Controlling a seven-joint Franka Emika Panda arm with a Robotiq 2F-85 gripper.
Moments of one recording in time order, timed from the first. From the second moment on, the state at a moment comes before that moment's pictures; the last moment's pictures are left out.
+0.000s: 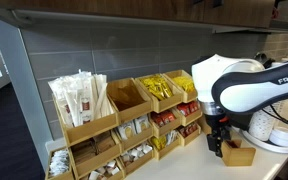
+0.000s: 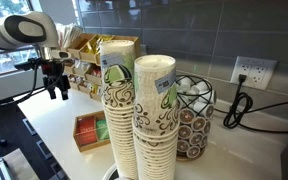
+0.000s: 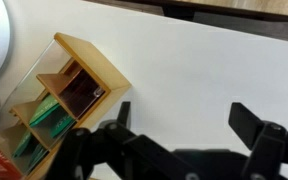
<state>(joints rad) 0.06 -0.44 0.22 -2.51 -0.11 1.84 0.11</state>
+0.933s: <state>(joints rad) 0.12 -0.43 0.22 -2.45 -0.11 1.96 0.06</state>
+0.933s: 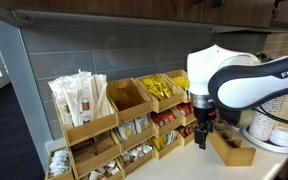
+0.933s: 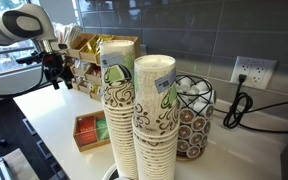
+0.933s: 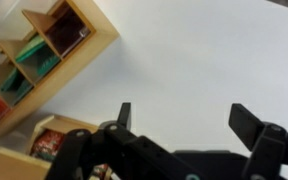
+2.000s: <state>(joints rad) 0.24 -0.41 0.24 -2.28 -0.11 2.35 -0.09</state>
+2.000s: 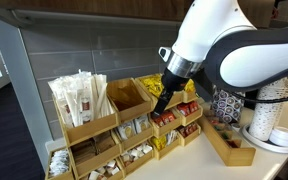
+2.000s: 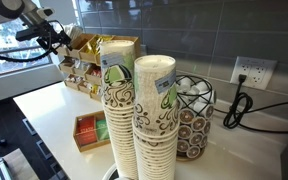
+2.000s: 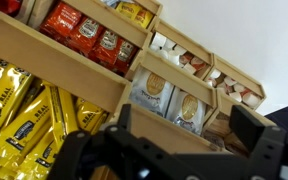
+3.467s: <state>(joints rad) 0.71 -0.18 -0.02 -2.20 0.56 3.14 -0.48</state>
